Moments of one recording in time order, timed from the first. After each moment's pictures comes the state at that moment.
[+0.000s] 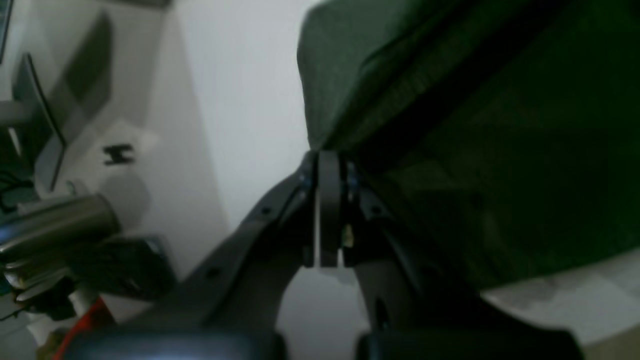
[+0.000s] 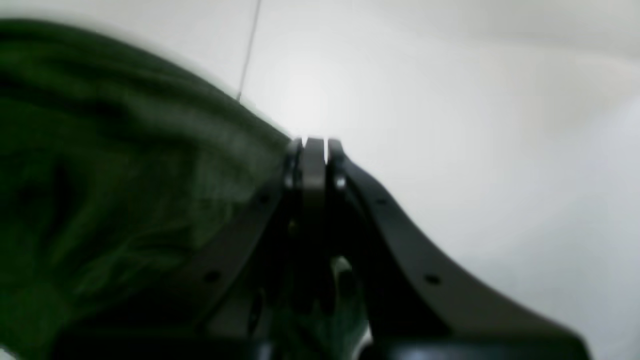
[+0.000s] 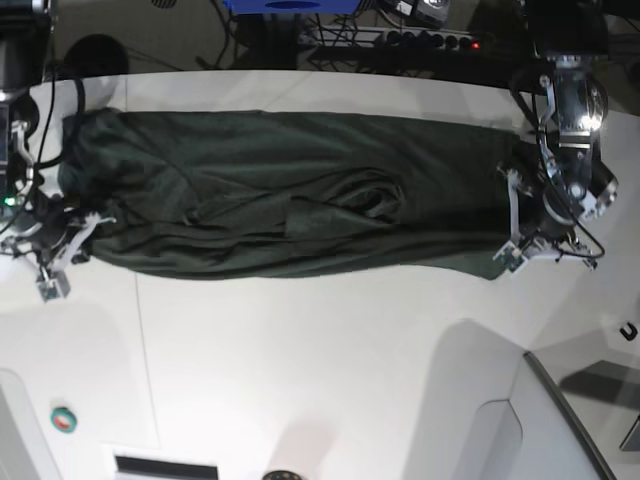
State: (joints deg) left arm 6.3 -19.2 -11.6 95.4 24.4 -42.2 39.4; right arm -0.3 19.7 8.8 76.4 9.4 22.6 -35.6
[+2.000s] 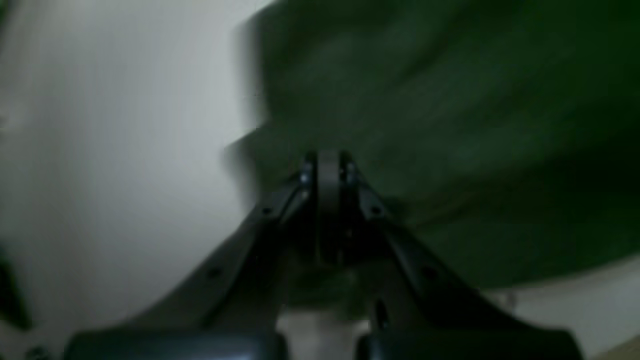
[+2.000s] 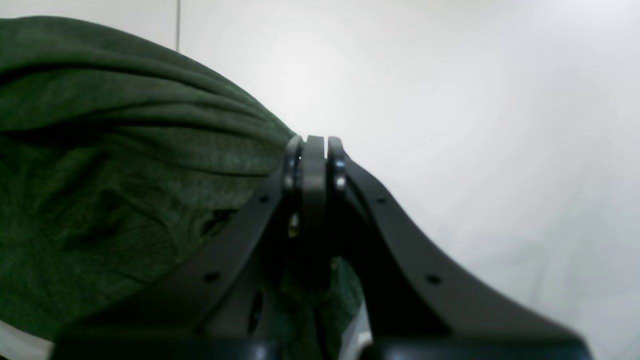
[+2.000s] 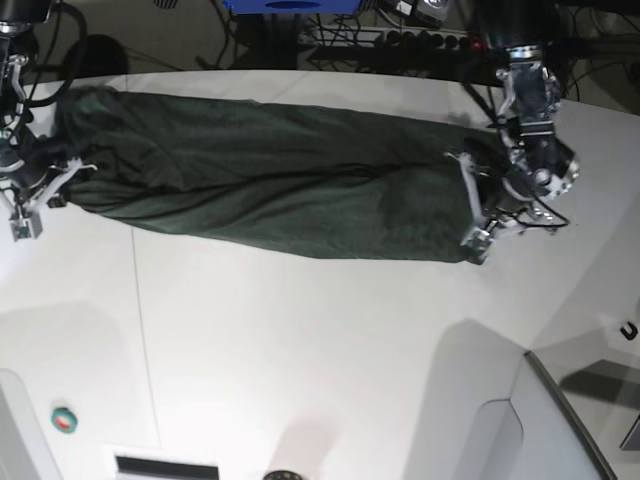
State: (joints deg) left arm 5.2 -7.0 -17.9 86.0 23.9 -42.2 37.6; right arm -12.9 15.8 20.3 83.9 9.1 22.6 -35.5
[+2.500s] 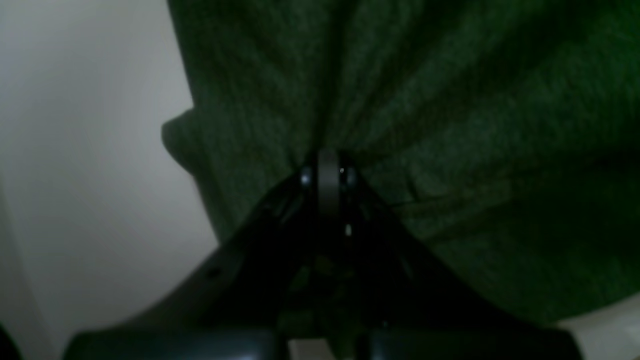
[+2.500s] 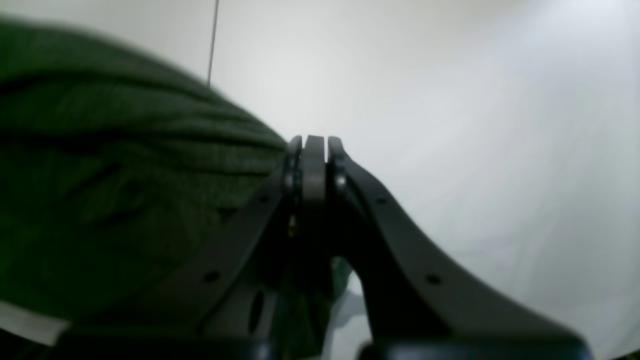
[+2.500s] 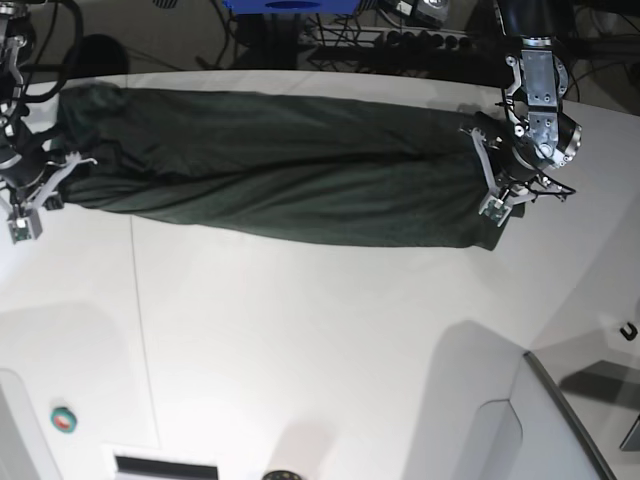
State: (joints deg) left arm 8.9 -12.2 -17.1 77.8 25.5 -34.8 27.6; right arm -16.8 15.7 20.2 94.3 9.2 22.6 -39.6
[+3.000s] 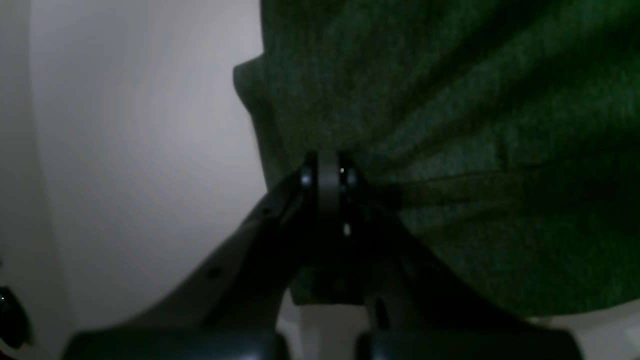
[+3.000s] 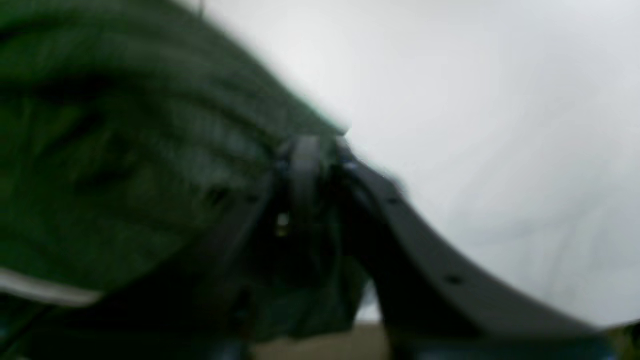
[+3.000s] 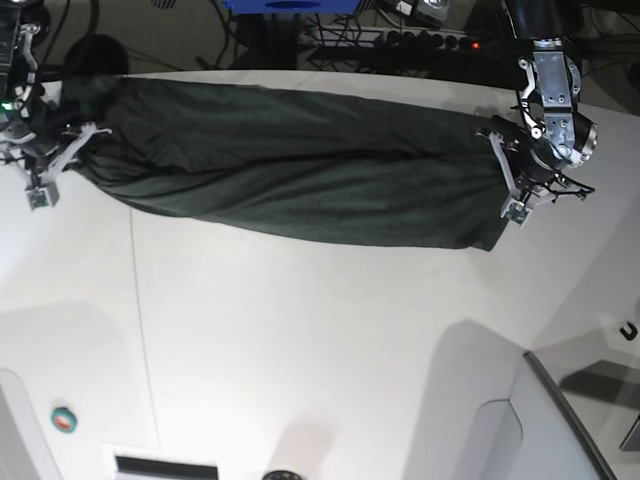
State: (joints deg) left arm 8.8 -13.0 -21.4 78.6 25.1 -34.8 27.8; right arm -19.0 13.0 20.1 90.5 9.1 22.6 -44.9
